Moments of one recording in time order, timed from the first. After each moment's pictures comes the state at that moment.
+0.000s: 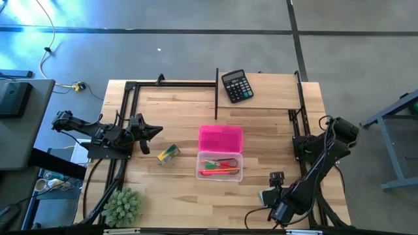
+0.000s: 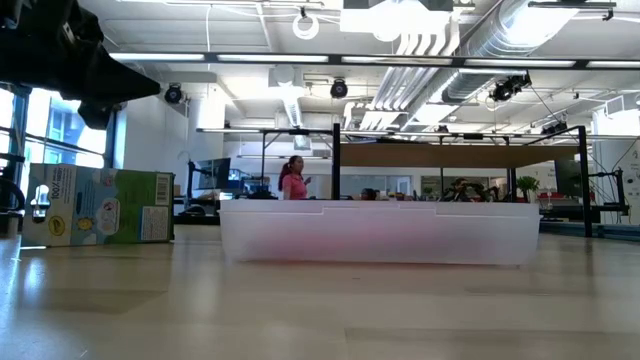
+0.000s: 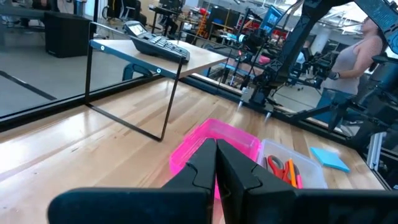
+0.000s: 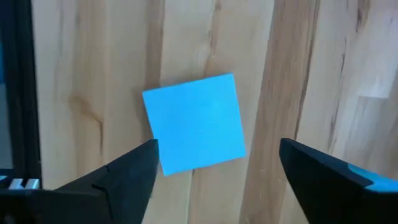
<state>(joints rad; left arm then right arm) -0.22 0.09 0.08 -0.09 -0.66 -0.34 0.94 1.69 1.21 -1.03 0.16 0.81</state>
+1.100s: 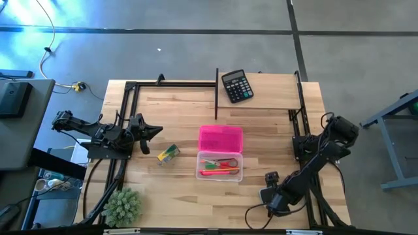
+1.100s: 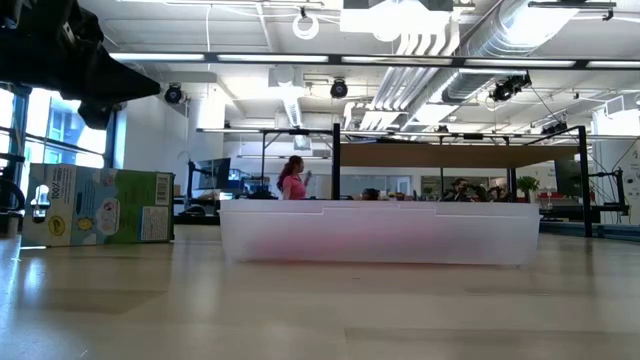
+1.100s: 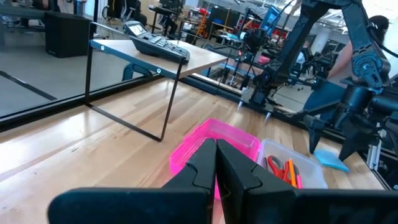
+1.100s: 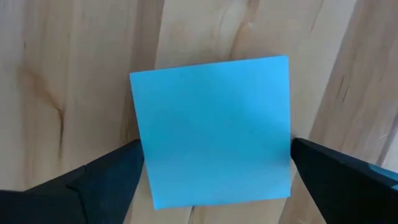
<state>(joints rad) -0.22 0.09 0.09 -0.09 -0.66 -0.34 0.88 1.69 0.89 -0.62 0.04 0.66</state>
